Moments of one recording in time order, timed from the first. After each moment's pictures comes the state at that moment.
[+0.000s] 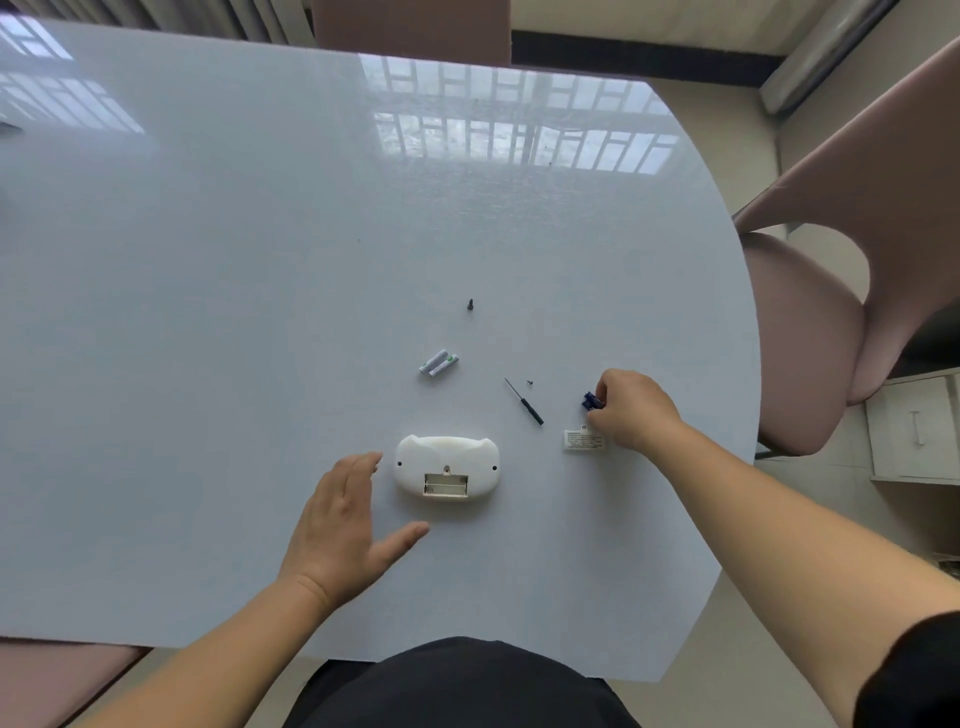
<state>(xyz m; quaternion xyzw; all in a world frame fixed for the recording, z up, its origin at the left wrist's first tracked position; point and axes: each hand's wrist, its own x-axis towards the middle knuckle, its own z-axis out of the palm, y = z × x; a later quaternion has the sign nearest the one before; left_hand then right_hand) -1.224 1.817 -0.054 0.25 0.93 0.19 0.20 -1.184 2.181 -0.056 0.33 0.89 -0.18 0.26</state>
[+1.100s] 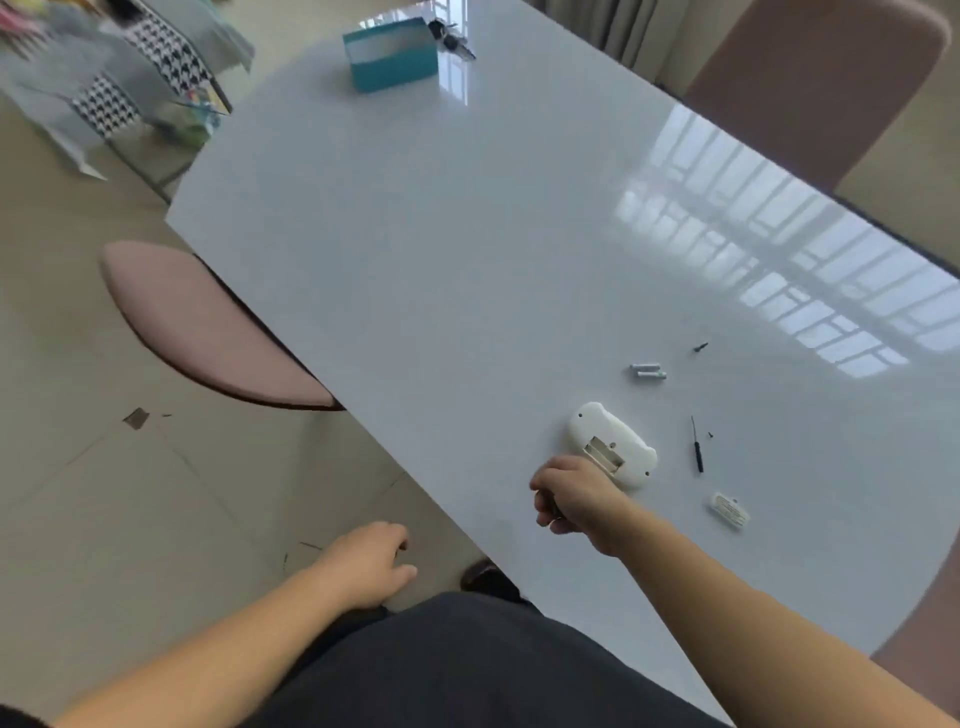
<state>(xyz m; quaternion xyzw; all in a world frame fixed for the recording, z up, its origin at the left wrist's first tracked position) -1.047 1.669 -0.065 -0.01 0.89 0.18 0.42 -1.158 1.933 -0.015 0.20 0.72 -0.48 0.45</state>
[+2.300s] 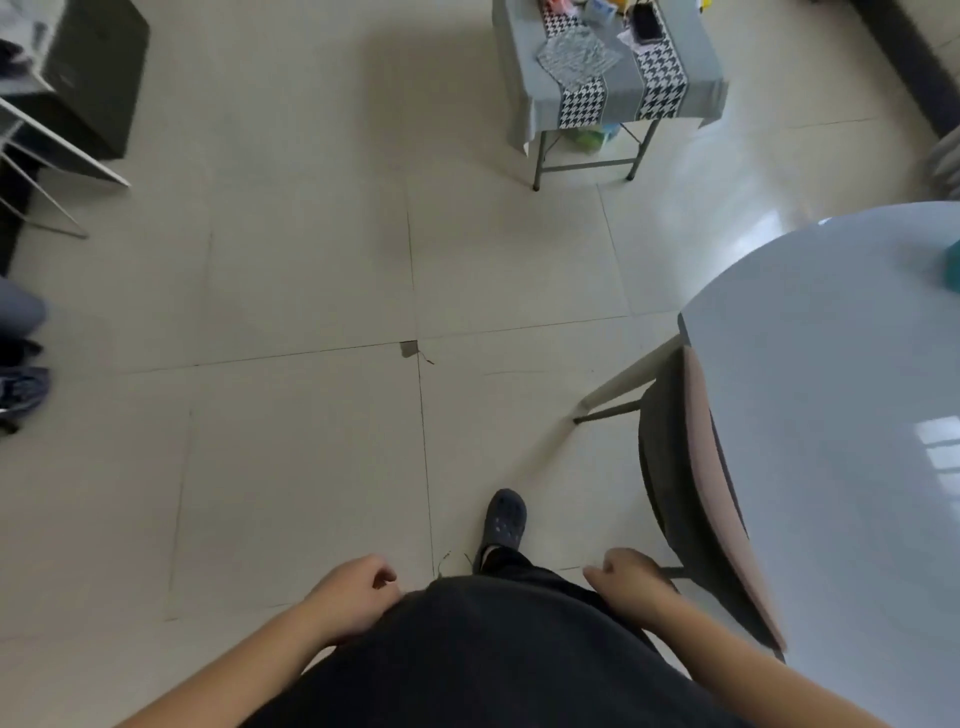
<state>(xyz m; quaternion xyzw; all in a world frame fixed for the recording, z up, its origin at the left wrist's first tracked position) -0.880 1.214 -0.065 -0.43 0.74 0.39 0.34 -1.157 1.438 -0.092 -0.20 0.83 0.03 0.51</state>
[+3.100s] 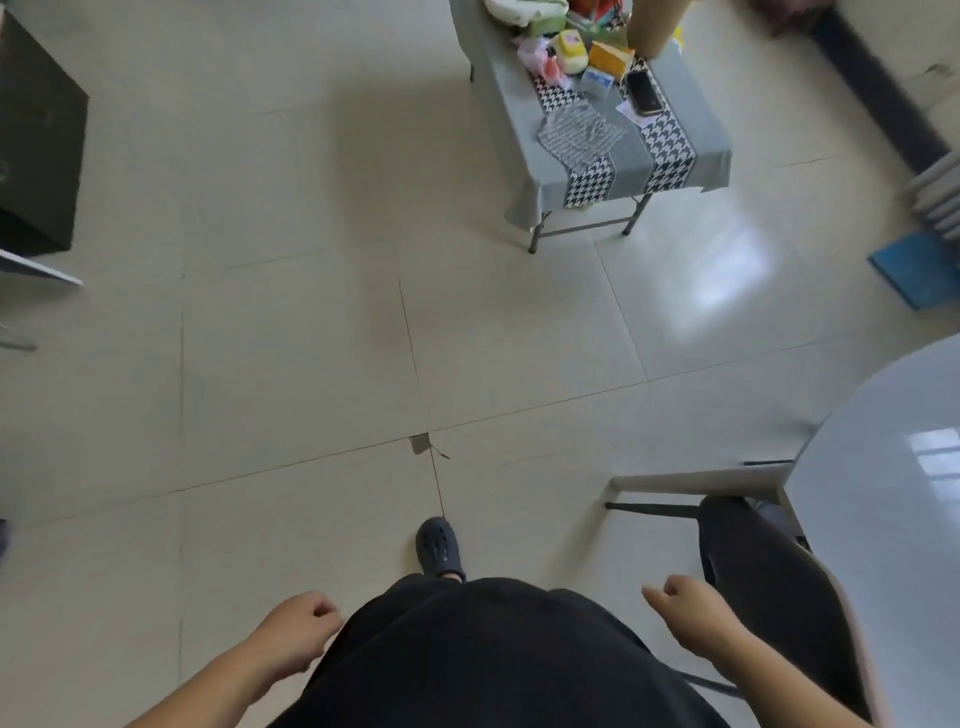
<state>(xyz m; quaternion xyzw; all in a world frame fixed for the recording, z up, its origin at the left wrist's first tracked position) -0.929 0.868 -0.078 -0.51 0.67 0.40 0.37 -1.260 1.198 -0.060 -0.04 0.87 -0.06 0.48</state>
